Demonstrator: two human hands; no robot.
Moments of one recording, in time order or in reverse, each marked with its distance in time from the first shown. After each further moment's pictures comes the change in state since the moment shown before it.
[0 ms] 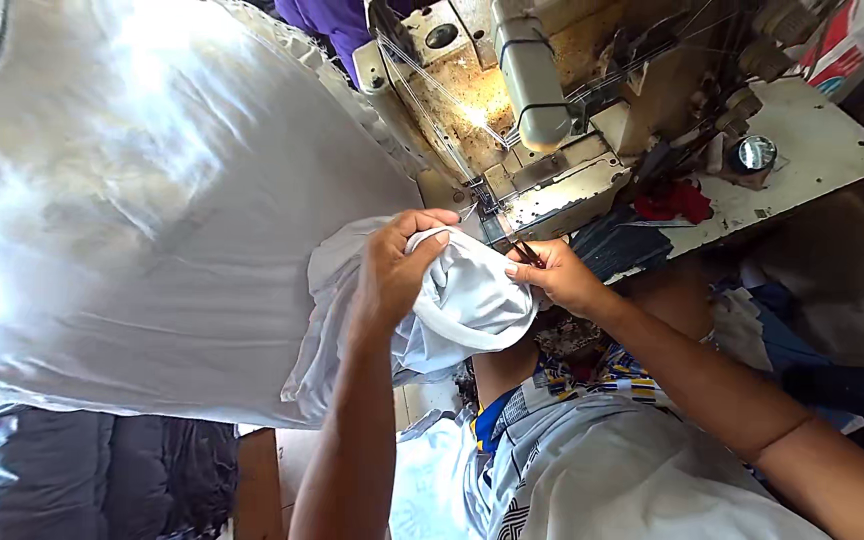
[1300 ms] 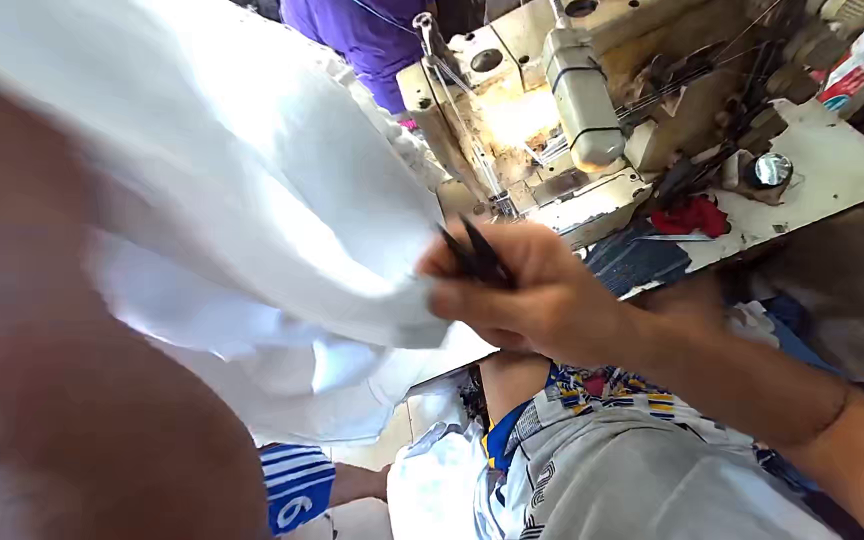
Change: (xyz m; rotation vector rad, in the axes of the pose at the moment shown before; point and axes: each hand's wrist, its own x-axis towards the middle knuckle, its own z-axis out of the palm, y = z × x) left_hand 0.001 0.037 -0.215 0.834 0.490 0.054; right_hand 0.004 -0.140 0.081 0.219 -0.307 -0.287
